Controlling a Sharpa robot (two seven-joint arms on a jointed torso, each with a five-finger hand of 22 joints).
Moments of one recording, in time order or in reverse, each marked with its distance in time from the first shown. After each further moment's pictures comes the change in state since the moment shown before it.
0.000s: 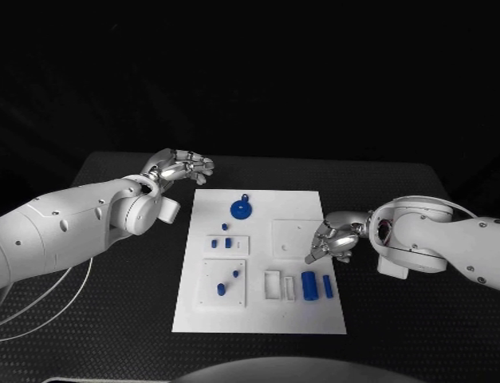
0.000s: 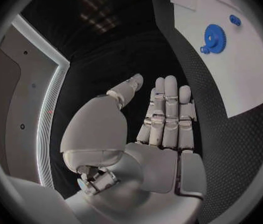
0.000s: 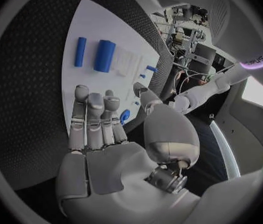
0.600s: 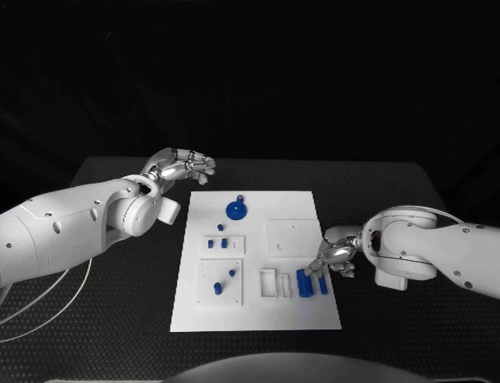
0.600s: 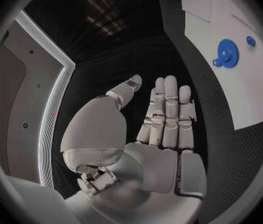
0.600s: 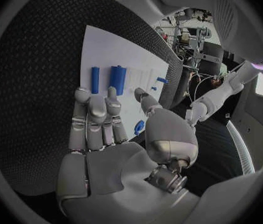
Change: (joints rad) left arm 0.000 -0.012 -0.002 0.048 0.007 0.006 0.002; left_hand -0.005 0.003 -0.001 0.006 0.000 0.000 0.000 0.000 -0.002 -0.003 0.003 -0.004 0.000 0.000 0.000 -0.001 0.003 0.000 0.000 0.000 0.000 0.001; right arm -0.034 0.027 -0.032 -0.003 0.032 0.025 -0.137; right_hand -0.090 0.027 0.009 -0.003 0.008 0.060 0.004 -0.006 0.033 0.049 -0.020 0.057 0.046 0.031 -0.012 0.083 -0.052 -0.009 0.040 -0.040 0.058 0.000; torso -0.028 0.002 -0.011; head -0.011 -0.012
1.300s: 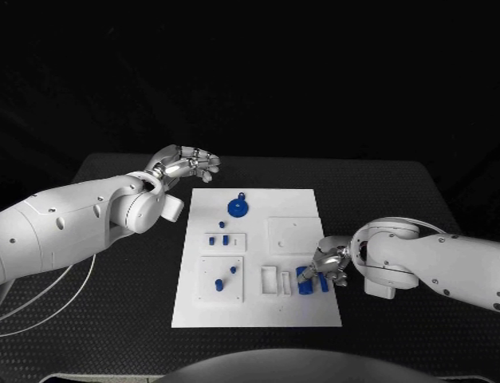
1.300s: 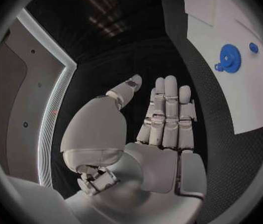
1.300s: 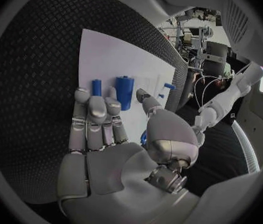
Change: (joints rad) left arm 0.000 -0.002 -0.001 0.013 0.001 0.006 -0.002; left_hand 0.000 0.000 0.000 0.000 0.000 -0.003 0.004 0.000 -0.001 0.000 0.000 0.000 0.000 0.000 0.000 -0.004 0.002 0.000 0.000 0.000 -0.004 0.002; right arm -0.058 0.073 -0.009 -0.063 -0.004 -0.029 -0.027; right_hand -0.039 -0.009 0.008 0.000 -0.012 0.003 0.002 -0.011 0.000 0.005 -0.005 0.000 0.004 -0.002 -0.001 0.013 -0.020 -0.005 -0.004 -0.004 0.004 0.000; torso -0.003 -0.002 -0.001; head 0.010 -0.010
